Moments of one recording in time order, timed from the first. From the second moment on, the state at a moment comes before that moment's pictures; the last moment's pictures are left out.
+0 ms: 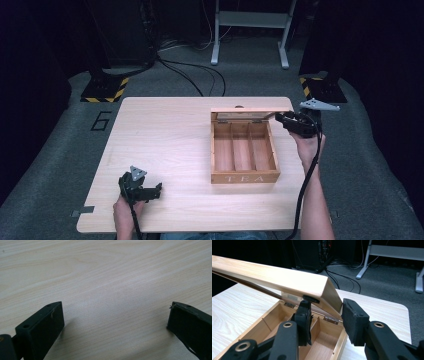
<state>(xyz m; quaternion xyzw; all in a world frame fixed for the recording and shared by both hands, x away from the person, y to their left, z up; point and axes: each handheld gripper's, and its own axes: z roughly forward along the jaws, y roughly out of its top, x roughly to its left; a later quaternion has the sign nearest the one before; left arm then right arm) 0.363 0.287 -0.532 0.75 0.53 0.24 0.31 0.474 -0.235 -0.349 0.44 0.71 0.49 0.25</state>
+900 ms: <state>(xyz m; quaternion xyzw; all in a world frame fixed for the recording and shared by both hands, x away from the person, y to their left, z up) 0.363 0.288 -0.532 0.75 0.53 0.24 0.31 0.474 -0.235 -0.349 0.44 0.71 0.49 0.25</state>
